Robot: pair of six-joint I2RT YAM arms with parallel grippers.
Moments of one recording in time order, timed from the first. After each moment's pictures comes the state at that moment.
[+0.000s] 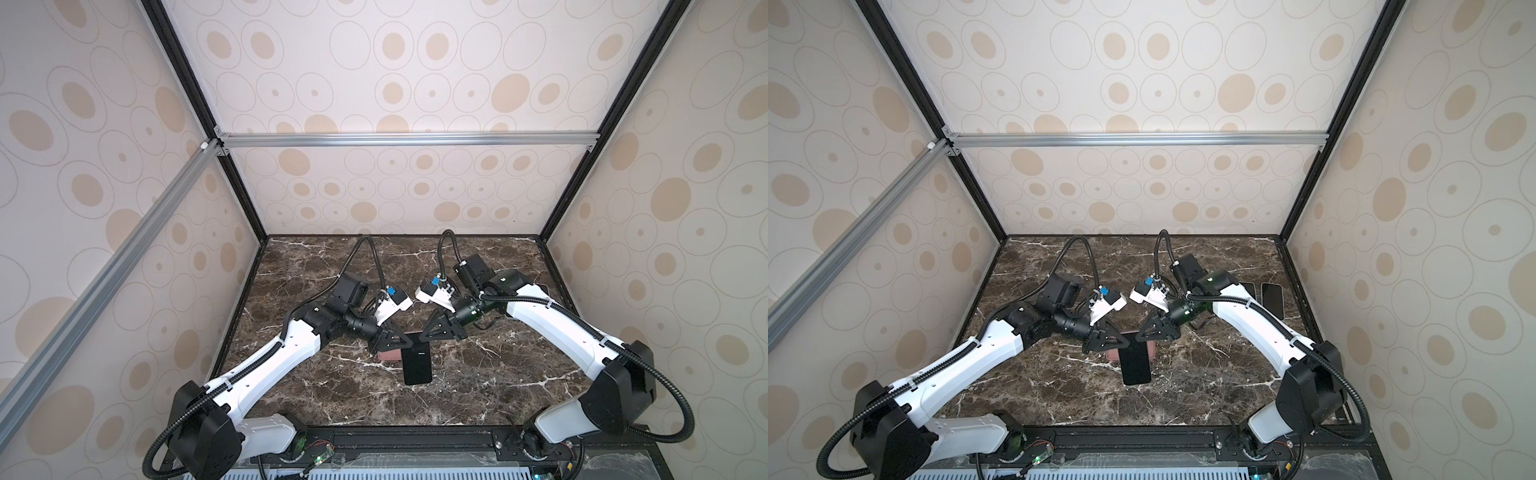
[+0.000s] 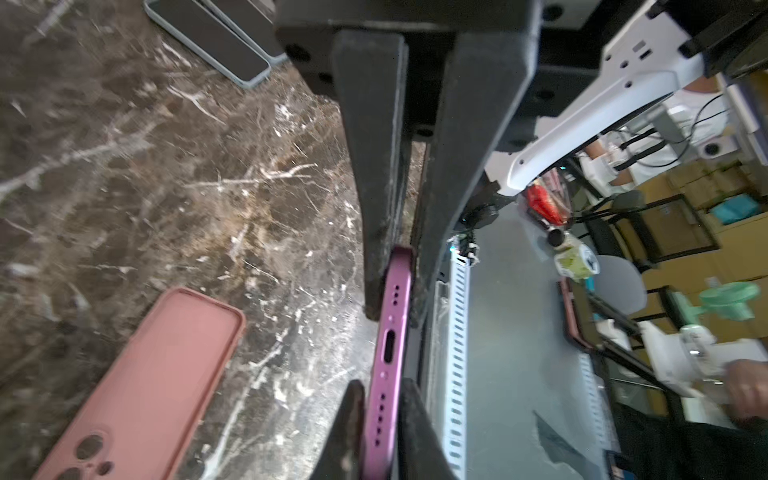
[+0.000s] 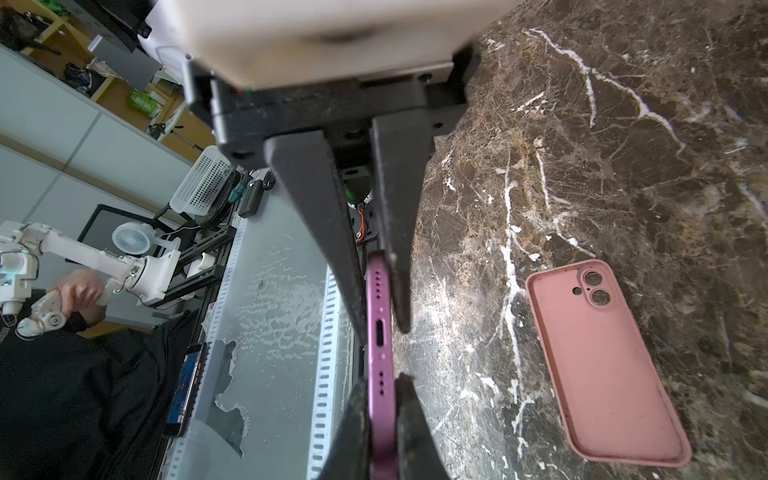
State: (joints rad) left arm -0.62 1.24 0.99 -0.53 0.85 0.06; right arm 0.55 1.49 1.30 -0.97 -1.04 -0.45
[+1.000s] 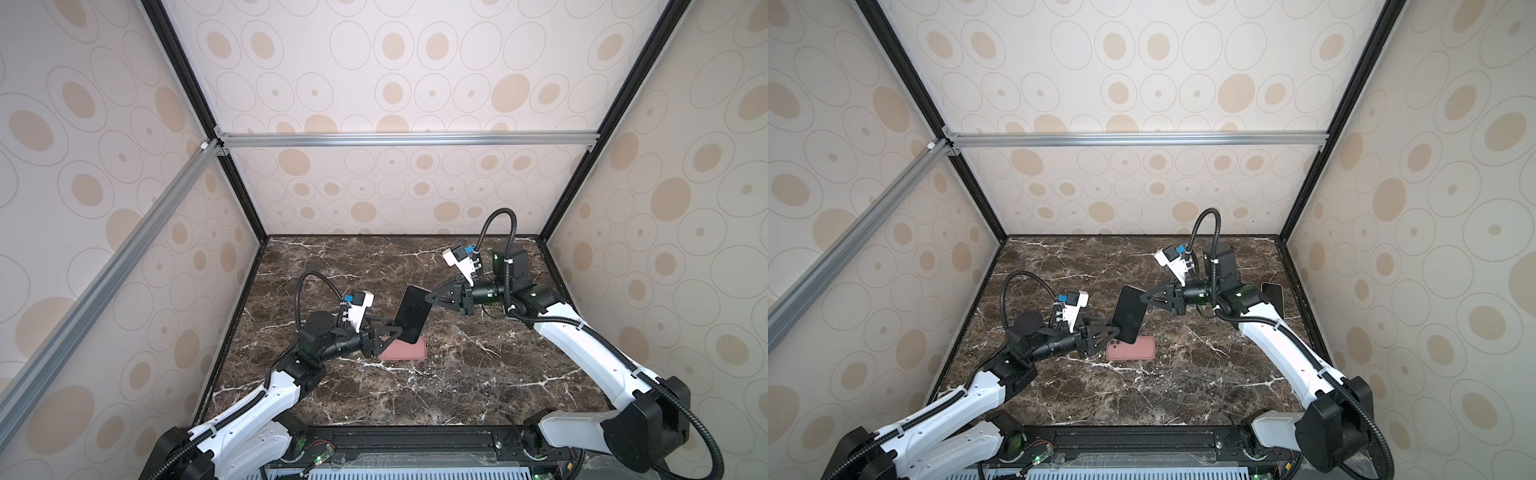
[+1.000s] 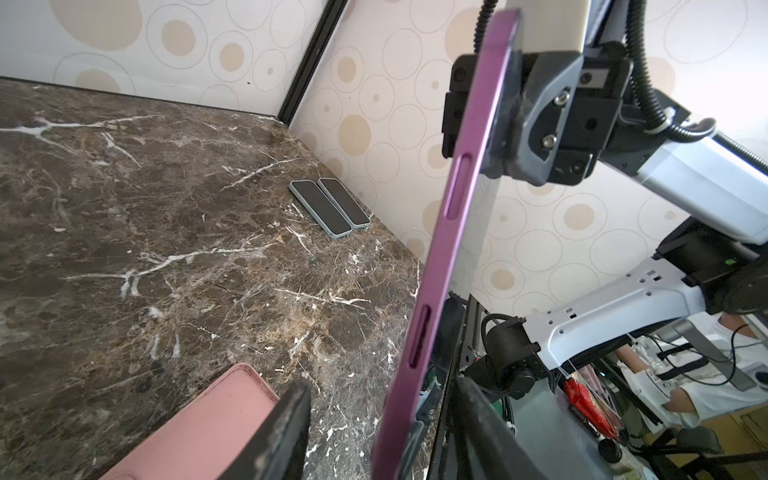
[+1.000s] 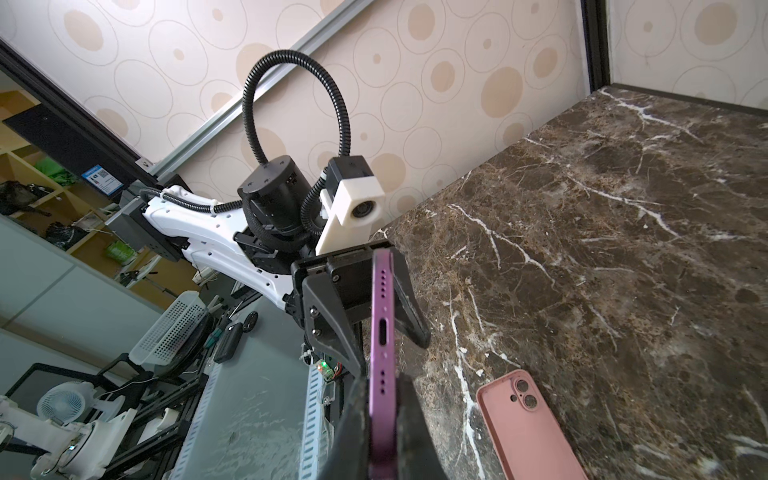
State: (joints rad) left arm -0.56 0.94 0.43 0.41 0.63 -0.57; right arm 0.41 1.28 1.12 -0.26 -1.10 0.14
